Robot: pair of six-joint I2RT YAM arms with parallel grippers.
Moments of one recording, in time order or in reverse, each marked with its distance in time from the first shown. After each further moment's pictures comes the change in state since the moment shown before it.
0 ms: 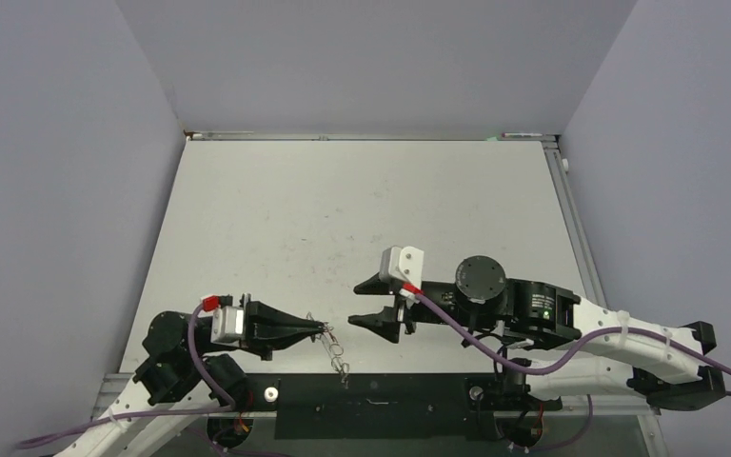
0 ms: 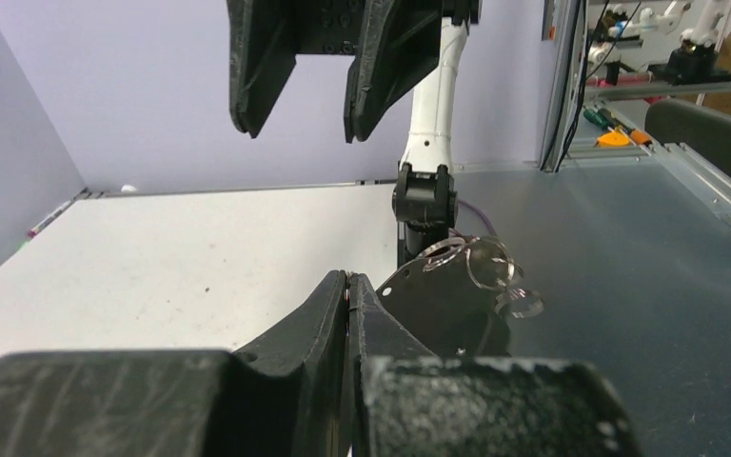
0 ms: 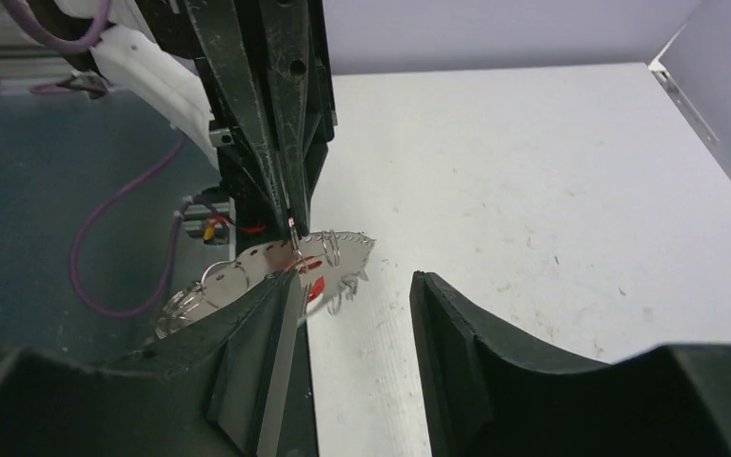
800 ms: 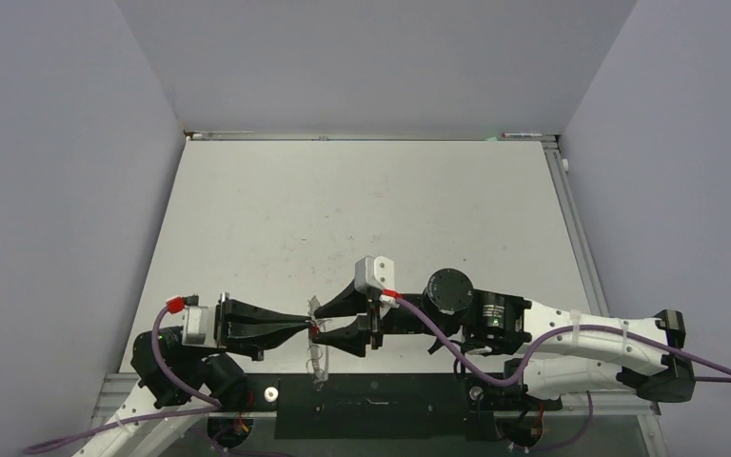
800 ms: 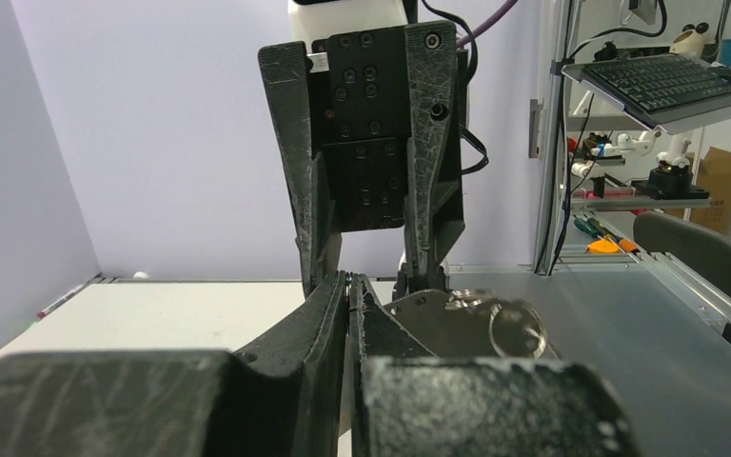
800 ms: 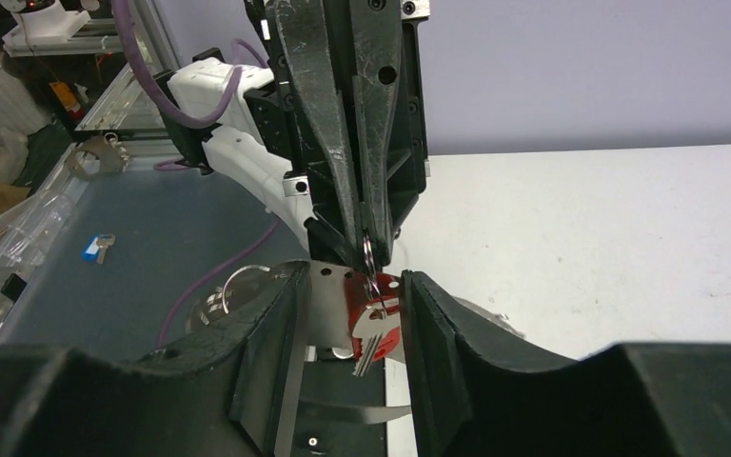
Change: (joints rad) left arm 0.040 -0.075 -0.079 0.330 -0.055 -0.238; right arm 0.030 0.040 -0.215 0.490 -0.146 0.150
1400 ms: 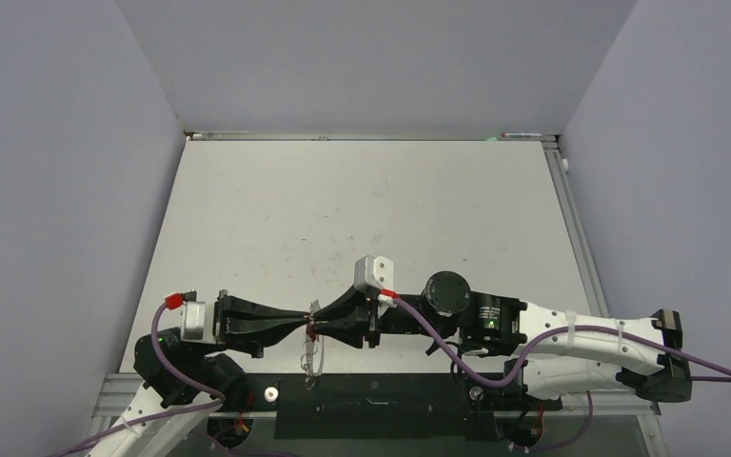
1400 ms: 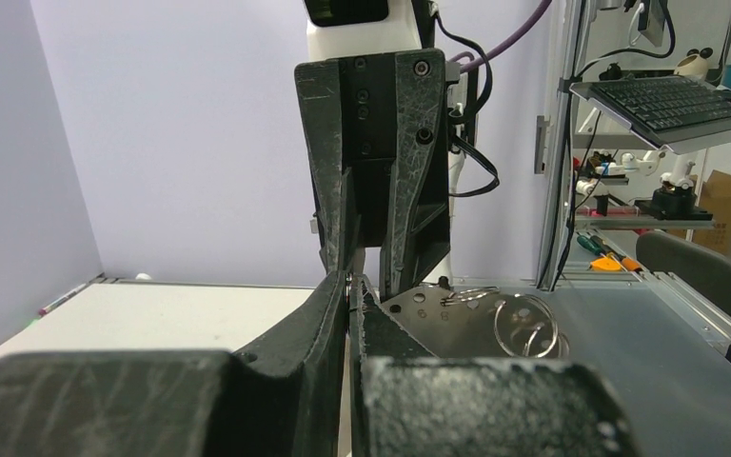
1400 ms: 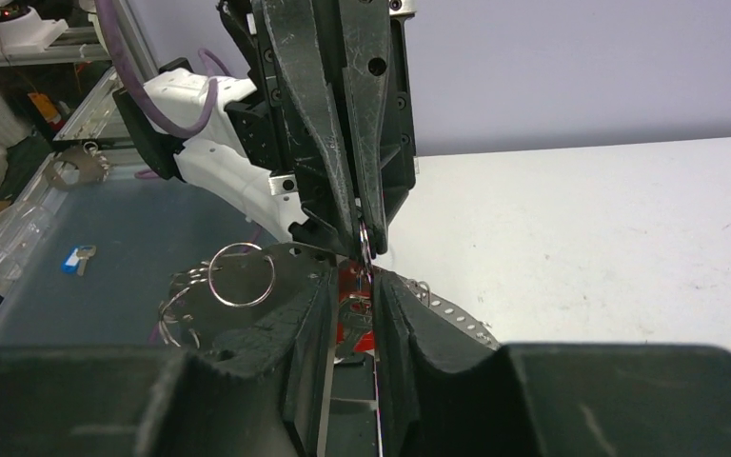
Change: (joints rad) left arm 0.075 0.000 -0.036 0.086 0.017 -0.086; right arm 0.003 0.009 -0.031 0.057 0.038 0.002
